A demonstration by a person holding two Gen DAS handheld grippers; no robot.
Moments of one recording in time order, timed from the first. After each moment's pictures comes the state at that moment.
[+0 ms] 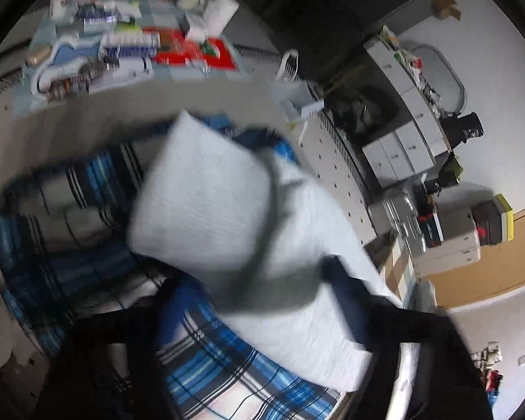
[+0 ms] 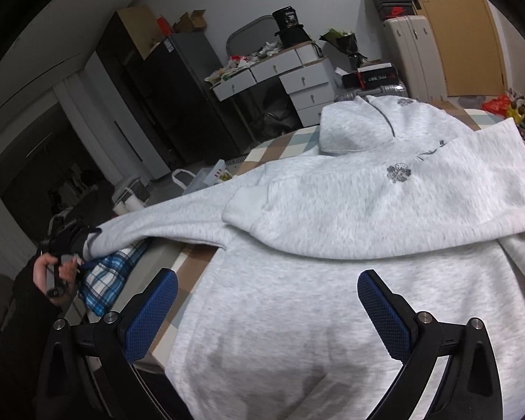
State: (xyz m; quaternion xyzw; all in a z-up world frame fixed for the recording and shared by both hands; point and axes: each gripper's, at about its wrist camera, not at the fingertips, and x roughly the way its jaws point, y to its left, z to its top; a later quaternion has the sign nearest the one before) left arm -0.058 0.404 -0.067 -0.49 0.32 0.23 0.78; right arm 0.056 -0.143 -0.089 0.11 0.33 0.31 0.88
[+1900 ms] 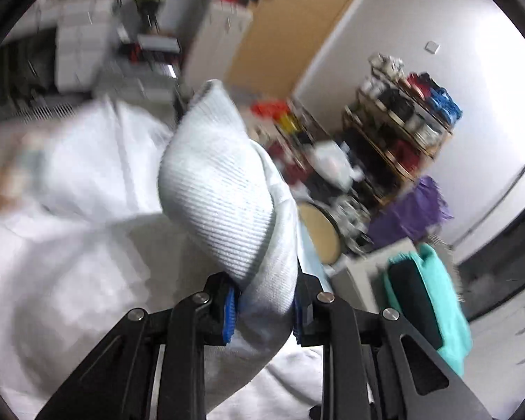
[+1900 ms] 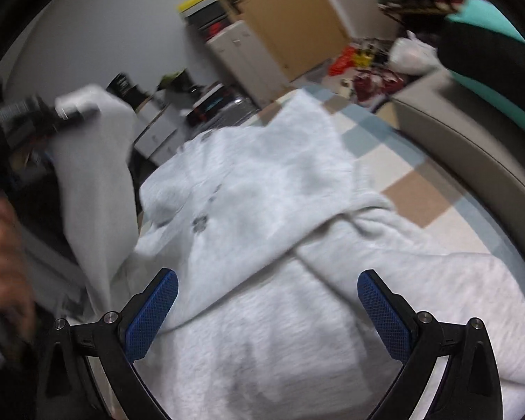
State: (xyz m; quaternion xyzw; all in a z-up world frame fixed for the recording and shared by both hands) left arm 0.185 -0.204 -0.001 -0.15 0.44 -0.25 0.85; right arm 0.095 -0.345 -0.117 0.32 0.35 0.02 0.88
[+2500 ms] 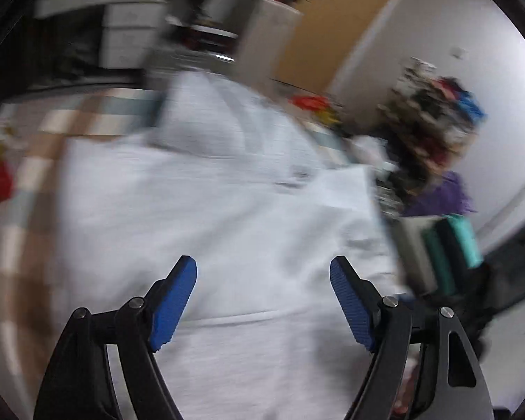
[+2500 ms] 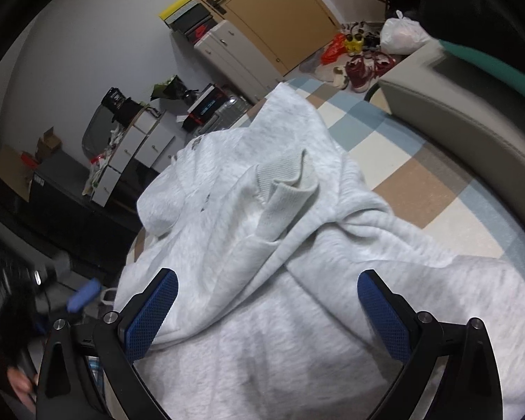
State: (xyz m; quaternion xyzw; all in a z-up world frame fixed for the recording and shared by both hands) left arm 0.078 -0.067 -0.007 -0.13 0.44 -0.15 0.88; right arm 0.125 -0.343 -0.129 0.34 0.37 0.06 0.86
